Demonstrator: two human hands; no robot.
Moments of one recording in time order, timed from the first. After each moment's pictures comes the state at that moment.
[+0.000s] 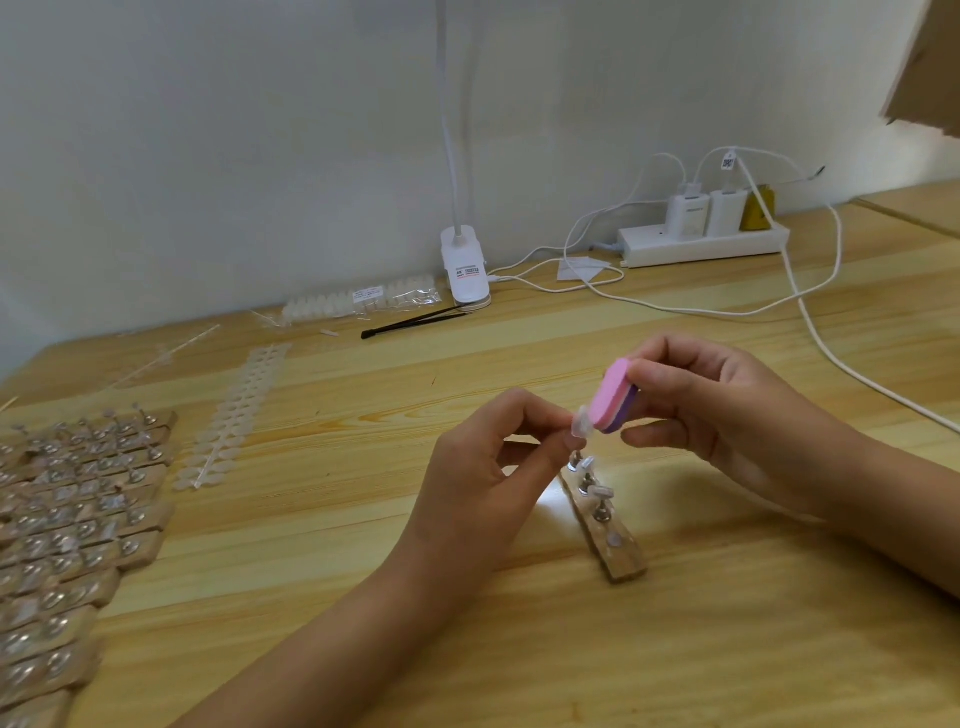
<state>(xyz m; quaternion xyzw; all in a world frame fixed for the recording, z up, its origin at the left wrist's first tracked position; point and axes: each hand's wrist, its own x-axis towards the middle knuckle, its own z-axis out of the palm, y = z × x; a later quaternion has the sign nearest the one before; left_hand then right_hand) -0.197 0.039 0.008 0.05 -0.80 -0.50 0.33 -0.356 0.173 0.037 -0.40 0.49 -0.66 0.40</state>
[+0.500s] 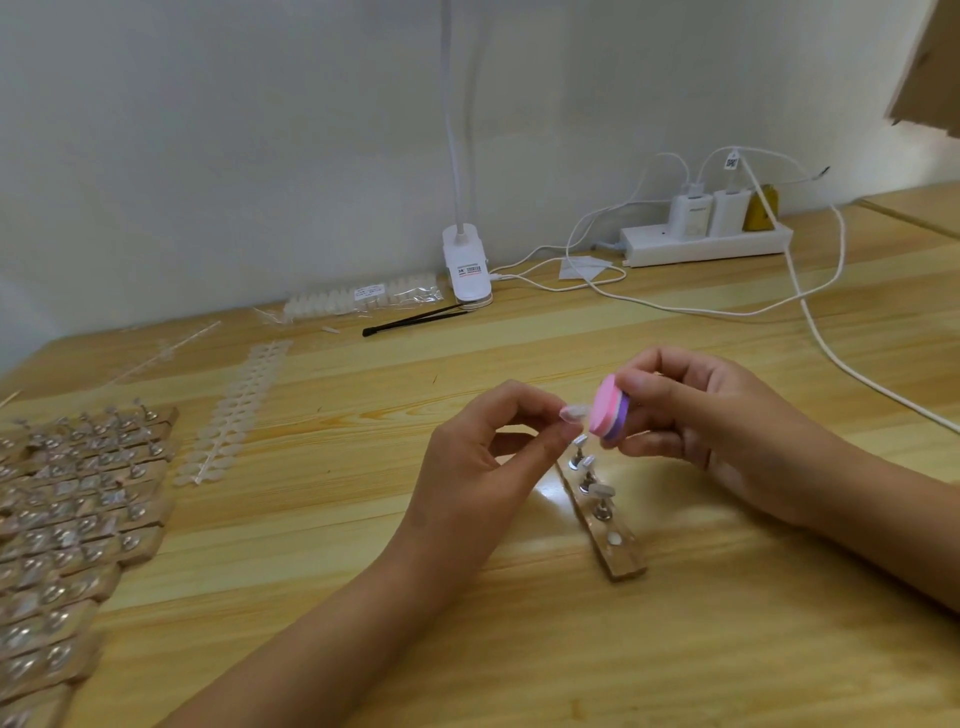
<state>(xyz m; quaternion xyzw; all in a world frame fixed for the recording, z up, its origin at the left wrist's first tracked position) -0.199 0.034 0.007 0.06 -0.78 -0.53 0.33 -0.353 0.170 0.029 -0.38 0.51 -0.65 0.41</state>
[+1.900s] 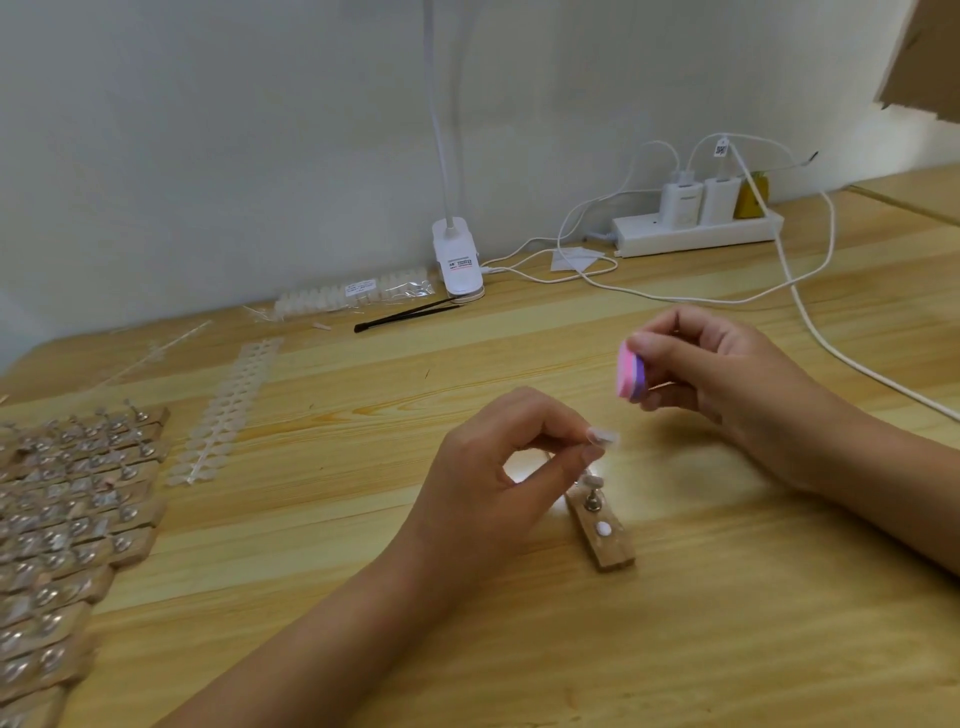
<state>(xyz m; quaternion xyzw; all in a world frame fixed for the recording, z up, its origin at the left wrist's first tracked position) -0.197 0.041 0.008 -0.02 -0.84 -0.42 0.33 -0.379 0.169 0.024 -0.38 0.59 -0.65 0.28</state>
